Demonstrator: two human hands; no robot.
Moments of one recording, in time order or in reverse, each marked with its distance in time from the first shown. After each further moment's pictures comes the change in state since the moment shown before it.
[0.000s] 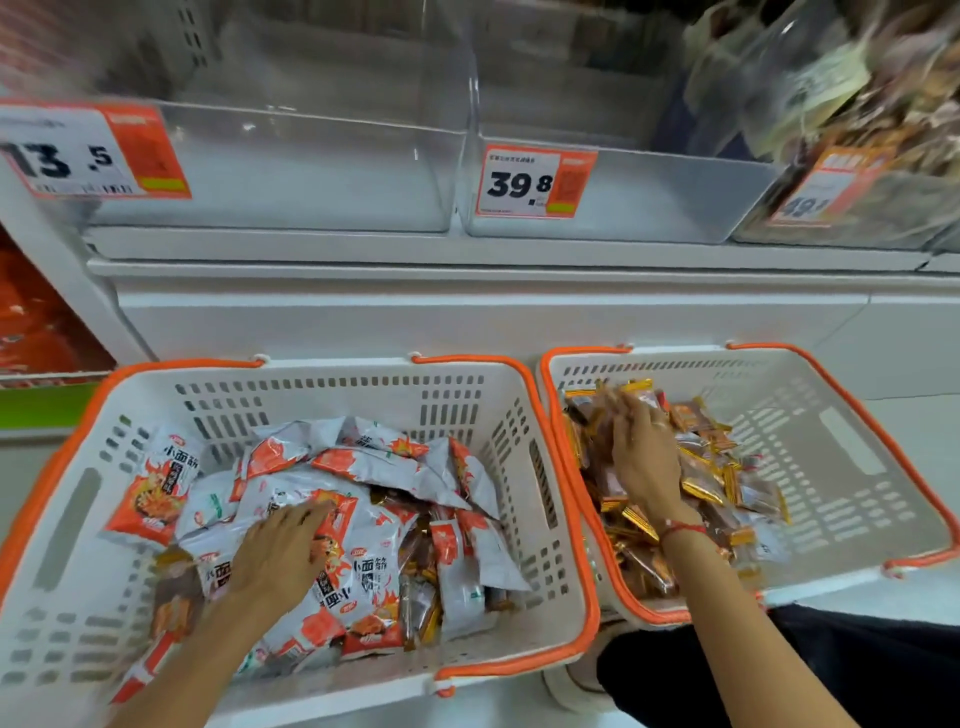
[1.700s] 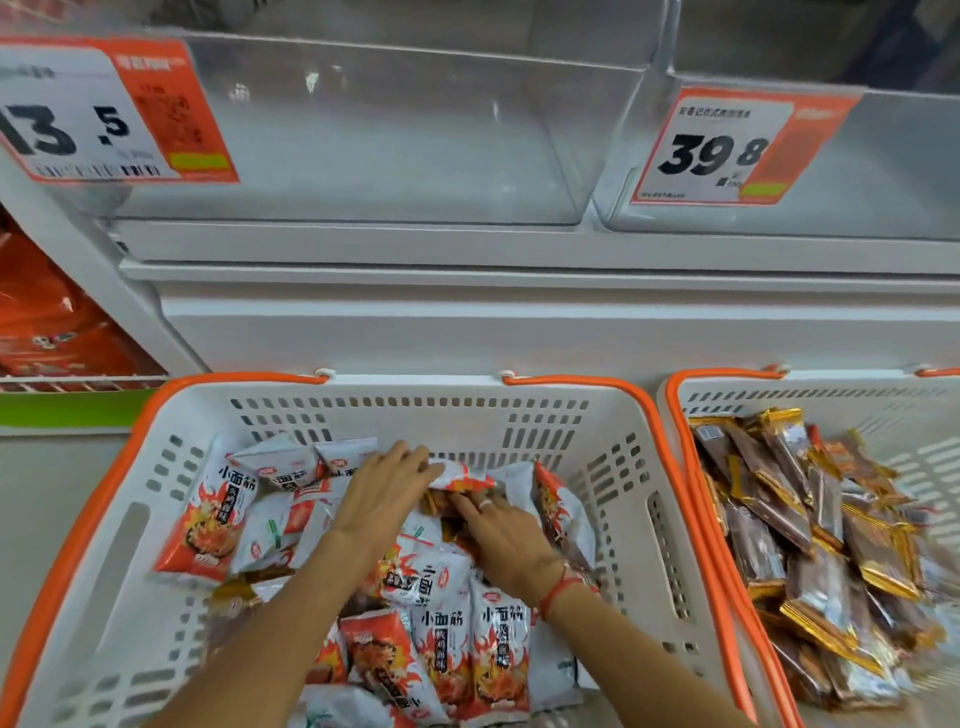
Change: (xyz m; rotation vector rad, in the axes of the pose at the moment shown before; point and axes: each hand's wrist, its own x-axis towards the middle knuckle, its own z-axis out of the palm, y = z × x) left_hand 0.103 0.002 -0.033 0.159 0.114 0.253; right_hand -0.045 -0.136 0.200 -0.237 -0.670 -0.642
